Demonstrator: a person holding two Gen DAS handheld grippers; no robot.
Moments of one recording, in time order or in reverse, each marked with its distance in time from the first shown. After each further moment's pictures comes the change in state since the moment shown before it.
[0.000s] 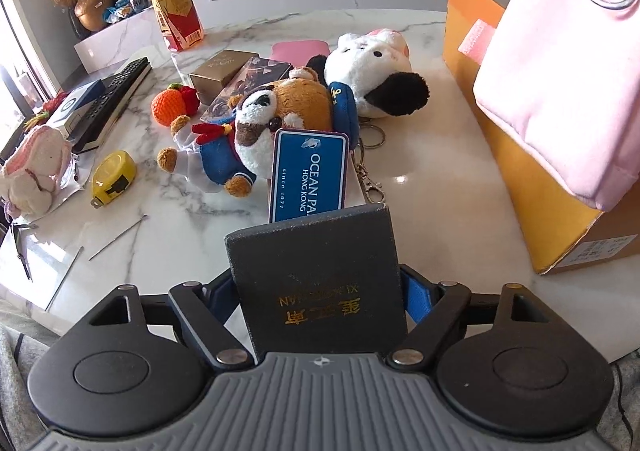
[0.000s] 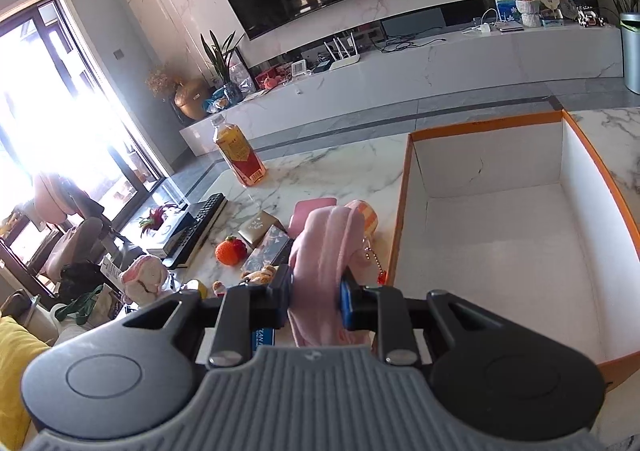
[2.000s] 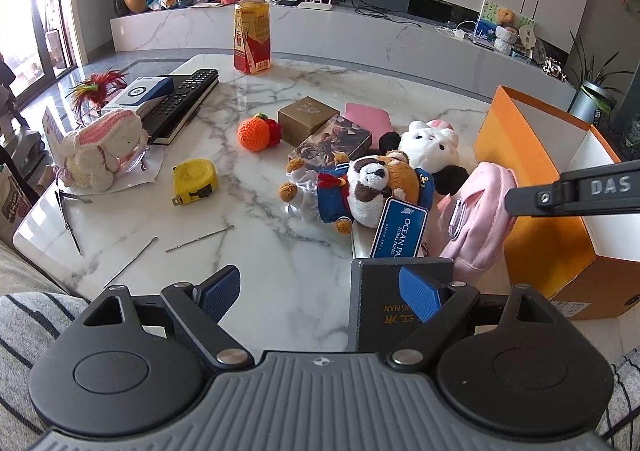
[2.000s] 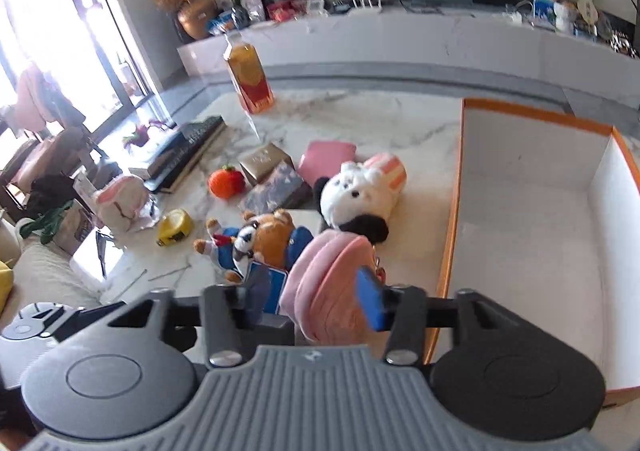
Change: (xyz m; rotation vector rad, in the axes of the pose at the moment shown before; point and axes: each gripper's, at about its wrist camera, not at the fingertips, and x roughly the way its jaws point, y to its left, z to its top) left arm -0.066 0.087 -0.003 -0.214 -0.113 -0.074; right arm 0.074 0.058 -0.012 -0.187 0.247 -0.146
